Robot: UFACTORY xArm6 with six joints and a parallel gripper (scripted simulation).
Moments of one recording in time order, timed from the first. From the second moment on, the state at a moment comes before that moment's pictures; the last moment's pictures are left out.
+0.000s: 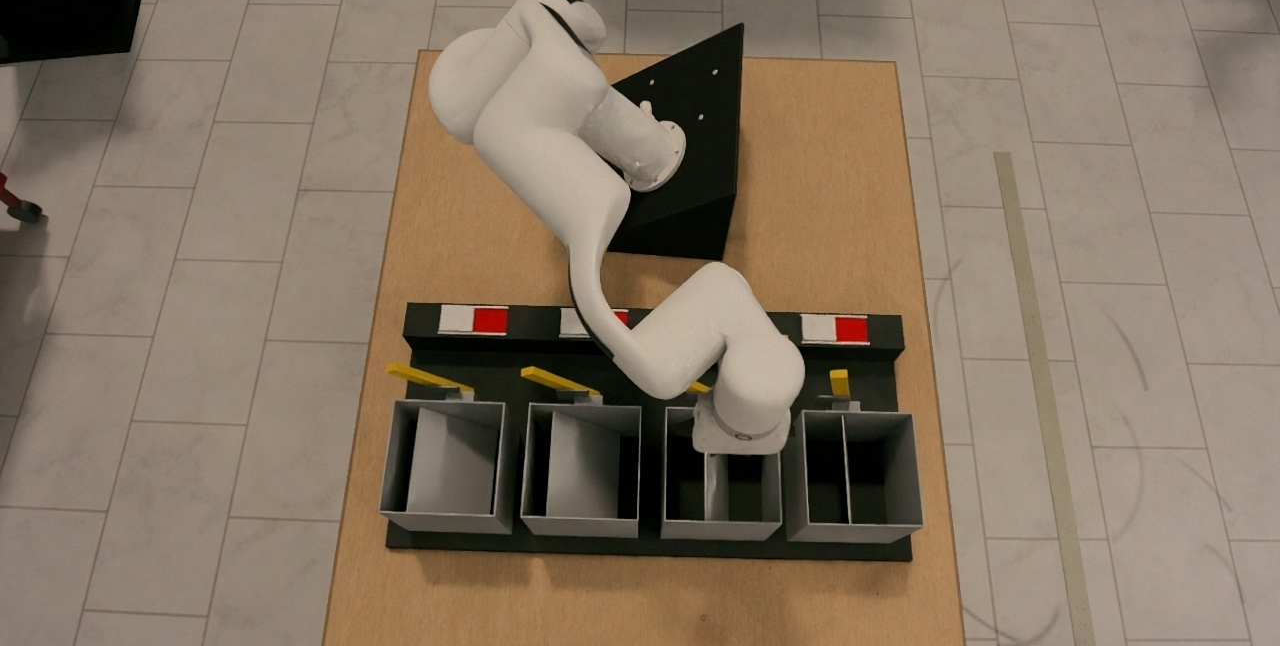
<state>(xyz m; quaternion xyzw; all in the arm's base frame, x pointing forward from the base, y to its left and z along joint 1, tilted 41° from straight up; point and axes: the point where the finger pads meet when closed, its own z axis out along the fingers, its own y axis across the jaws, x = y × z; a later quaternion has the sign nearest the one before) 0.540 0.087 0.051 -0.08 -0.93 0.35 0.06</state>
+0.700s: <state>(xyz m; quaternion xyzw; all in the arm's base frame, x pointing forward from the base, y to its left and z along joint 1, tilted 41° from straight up) 0.533 0.159 -0.048 -0.08 -0.93 0.34 0.05</state>
